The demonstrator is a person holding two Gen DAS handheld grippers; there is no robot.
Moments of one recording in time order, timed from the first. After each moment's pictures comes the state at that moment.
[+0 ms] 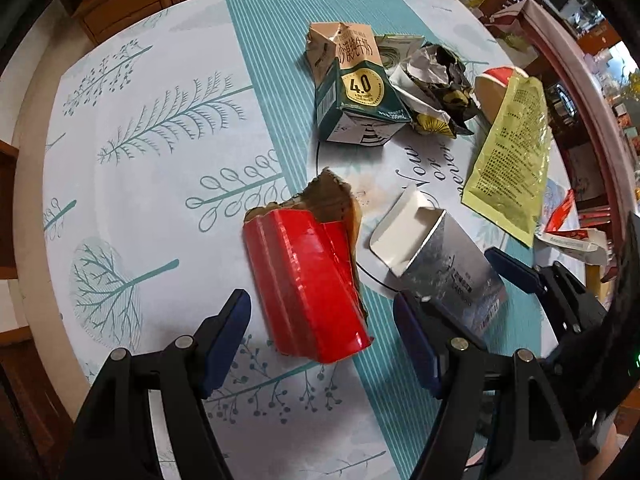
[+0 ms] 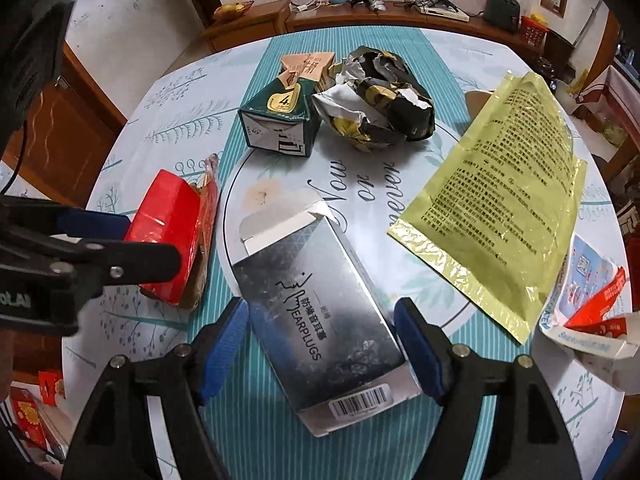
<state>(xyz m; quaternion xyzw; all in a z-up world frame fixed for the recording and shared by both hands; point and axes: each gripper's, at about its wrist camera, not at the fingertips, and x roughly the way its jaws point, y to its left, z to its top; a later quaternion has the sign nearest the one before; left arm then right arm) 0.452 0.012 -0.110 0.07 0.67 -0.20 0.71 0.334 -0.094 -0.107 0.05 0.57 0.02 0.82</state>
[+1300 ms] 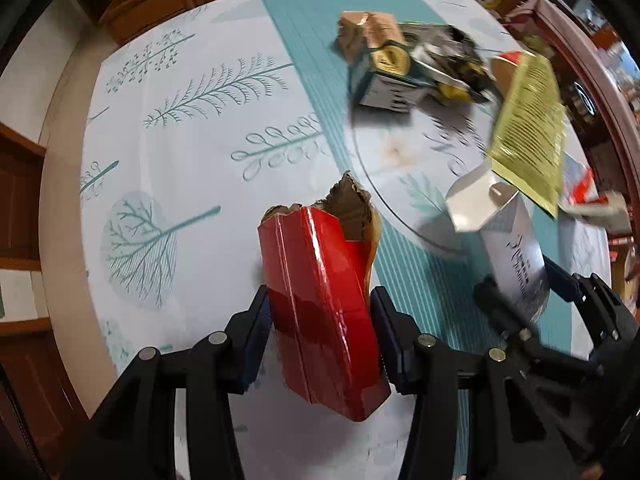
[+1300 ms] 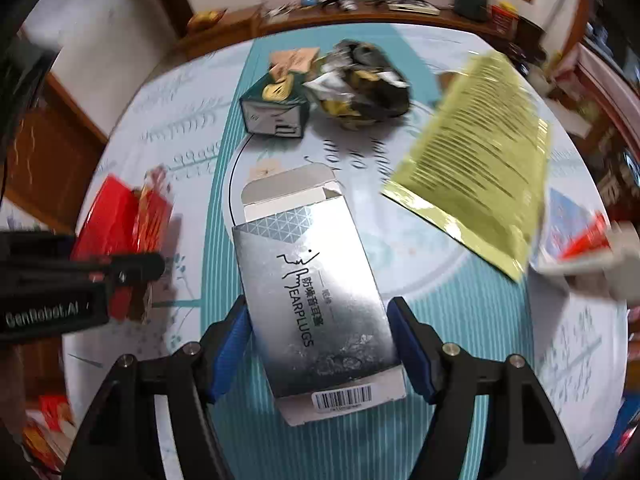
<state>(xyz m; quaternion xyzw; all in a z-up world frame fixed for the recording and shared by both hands) 0.392 0.049 -0.108 0.10 0.65 -0.17 0.74 0.306 -0.088 -0.095 0.10 0.56 -0.04 0.82</state>
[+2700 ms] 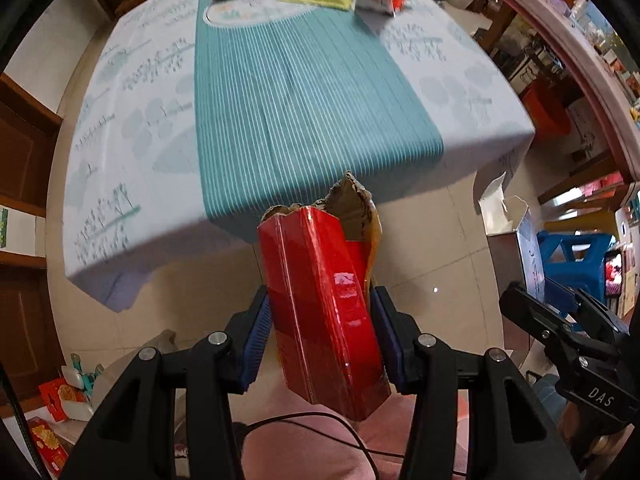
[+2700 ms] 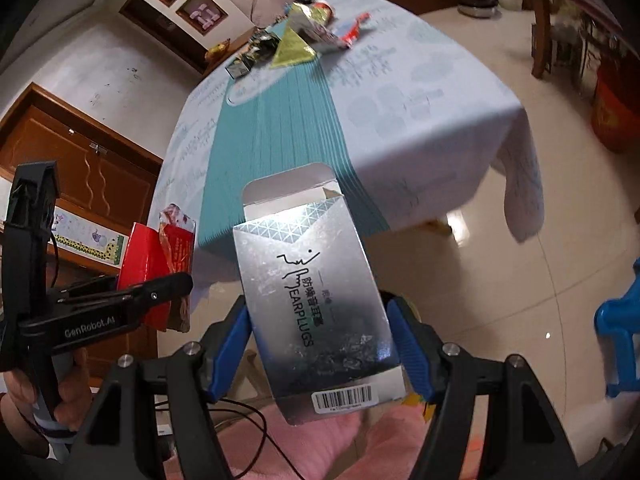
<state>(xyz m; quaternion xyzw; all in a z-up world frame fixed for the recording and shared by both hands) 0.009 -0.046 -0.067 0.10 0.64 -0.14 0.74 -0.071 -0.235 -0.075 0.26 0.55 0.04 0.79</state>
